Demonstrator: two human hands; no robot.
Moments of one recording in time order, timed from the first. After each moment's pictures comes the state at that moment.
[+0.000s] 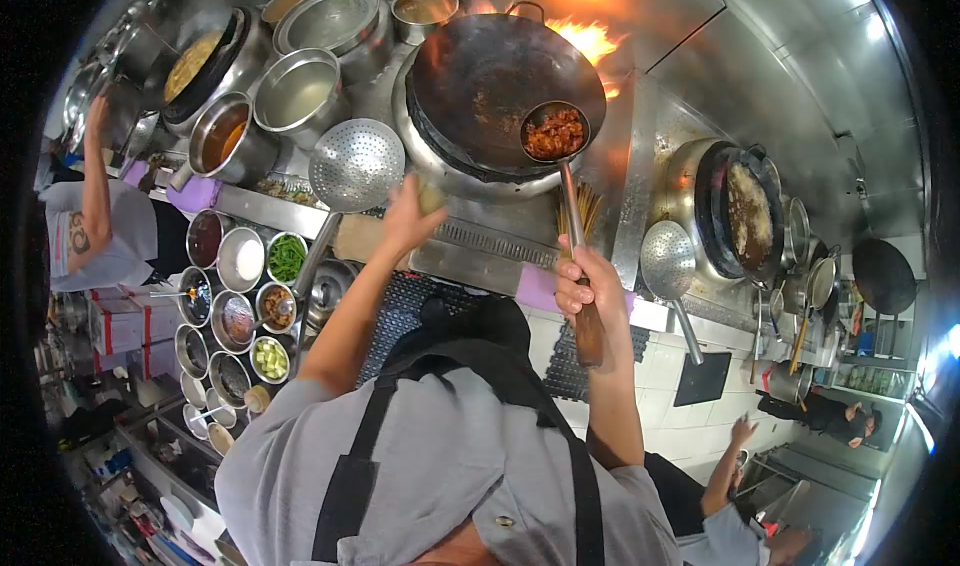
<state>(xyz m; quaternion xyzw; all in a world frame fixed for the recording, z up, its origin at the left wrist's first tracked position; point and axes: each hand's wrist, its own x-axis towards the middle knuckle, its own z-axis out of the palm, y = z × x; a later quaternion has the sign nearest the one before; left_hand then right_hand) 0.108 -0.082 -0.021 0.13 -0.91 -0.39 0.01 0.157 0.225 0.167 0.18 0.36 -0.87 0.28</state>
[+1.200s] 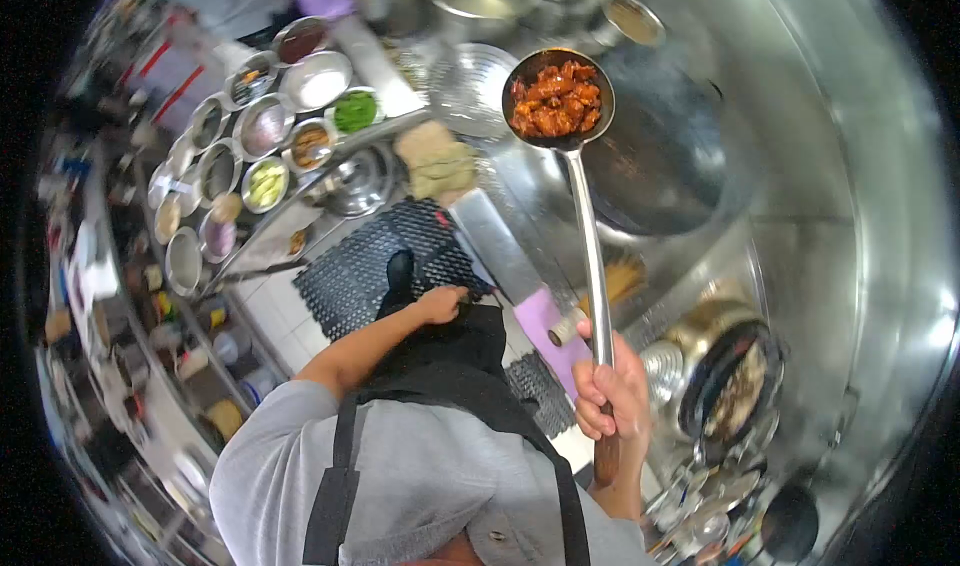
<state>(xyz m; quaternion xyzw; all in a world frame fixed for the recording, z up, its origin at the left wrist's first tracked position) 0.322 0.079 -0.237 0.13 -0.87 -0.43 -0.19 0.151 0.256 0.224 -0.01 0.50 -0.67 0.55</state>
